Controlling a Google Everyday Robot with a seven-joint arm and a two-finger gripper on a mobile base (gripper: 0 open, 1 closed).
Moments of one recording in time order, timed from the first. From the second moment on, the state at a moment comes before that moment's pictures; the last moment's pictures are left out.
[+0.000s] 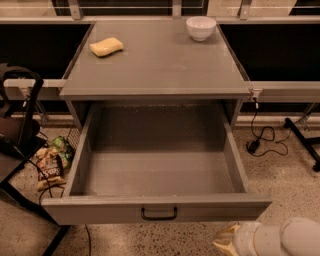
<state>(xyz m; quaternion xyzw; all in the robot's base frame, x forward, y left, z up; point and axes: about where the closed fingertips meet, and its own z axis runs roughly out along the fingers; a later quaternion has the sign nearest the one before) 0.343 -0.187 0.544 -0.46 0.84 0.14 0.26</state>
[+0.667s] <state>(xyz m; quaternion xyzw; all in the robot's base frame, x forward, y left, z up) 0.367 -0.174 0.538 -0.46 0.83 0.15 0.28</state>
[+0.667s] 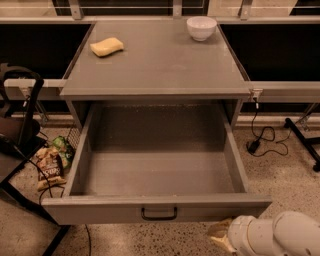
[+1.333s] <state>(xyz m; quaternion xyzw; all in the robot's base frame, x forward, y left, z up) 0.416 -0.151 0.542 -0.52 0.79 0.15 0.30</state>
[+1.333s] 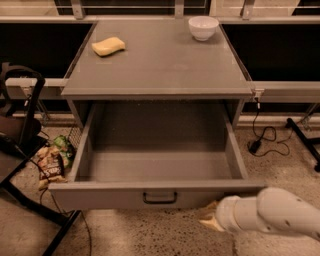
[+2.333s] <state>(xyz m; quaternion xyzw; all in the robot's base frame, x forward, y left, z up) 0.508 -0.134 0.574 -0.57 0.74 0.12 0.34</state>
